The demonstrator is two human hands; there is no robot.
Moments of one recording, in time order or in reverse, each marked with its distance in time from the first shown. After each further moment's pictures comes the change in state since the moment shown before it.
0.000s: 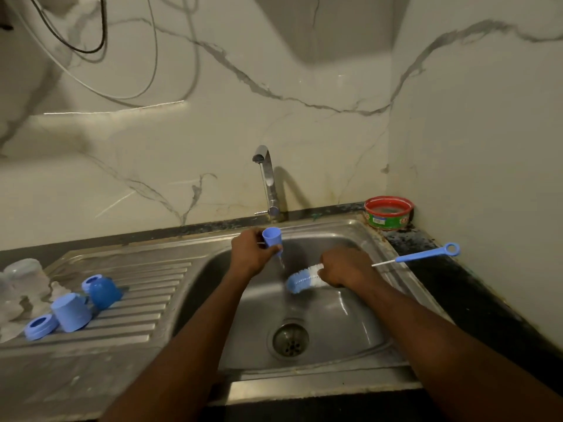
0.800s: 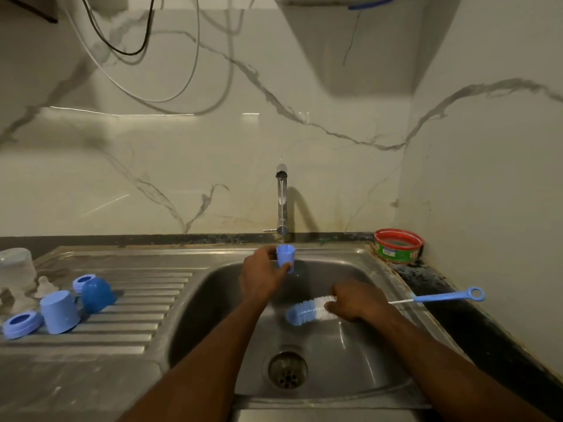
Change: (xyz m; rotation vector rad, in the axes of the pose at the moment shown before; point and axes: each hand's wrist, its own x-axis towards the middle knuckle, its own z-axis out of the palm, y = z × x) left_hand -0.005 -0.009 0.022 0.014 0.093 -0.043; right_hand -0.006 -0.001 0.003 0.022 -0.089 -0.012
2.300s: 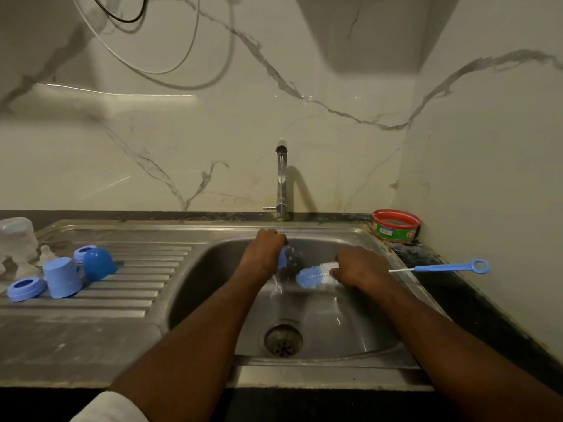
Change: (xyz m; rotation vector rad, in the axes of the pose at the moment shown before) left_hand -0.007 0.006 -0.011 0.460 -0.220 0.343; right_hand -0.007 0.003 -0.009 0.008 0.131 0.092
